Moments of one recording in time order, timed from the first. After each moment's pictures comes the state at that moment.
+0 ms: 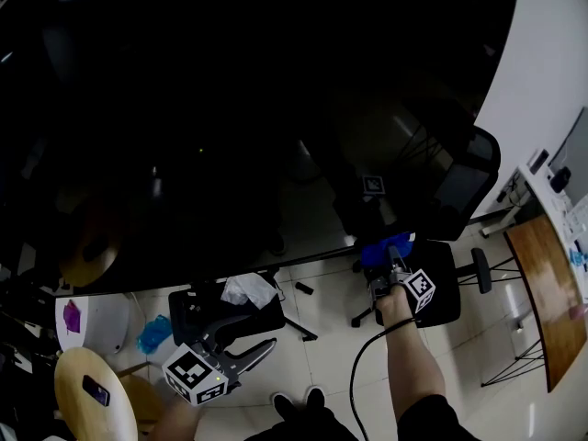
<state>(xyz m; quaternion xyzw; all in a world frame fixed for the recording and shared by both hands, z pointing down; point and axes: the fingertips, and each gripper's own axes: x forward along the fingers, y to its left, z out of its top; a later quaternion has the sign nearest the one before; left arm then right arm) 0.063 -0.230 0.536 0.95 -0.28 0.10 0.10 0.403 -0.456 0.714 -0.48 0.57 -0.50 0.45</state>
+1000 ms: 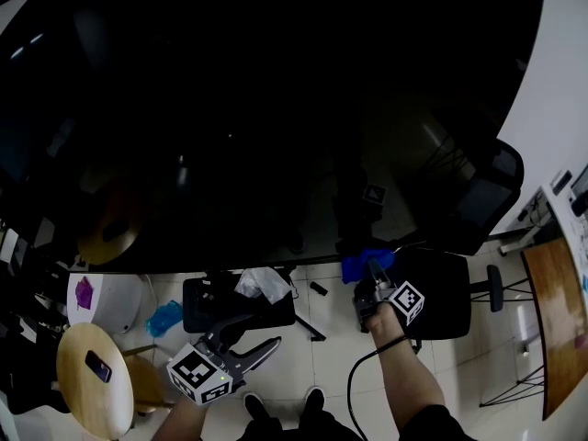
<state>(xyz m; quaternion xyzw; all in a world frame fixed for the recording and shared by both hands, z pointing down) 0.062 -0.220 0.530 0.93 -0.34 0.08 0.10 0.292 -0.440 0.698 -0.39 0.66 -0.53 0.36</state>
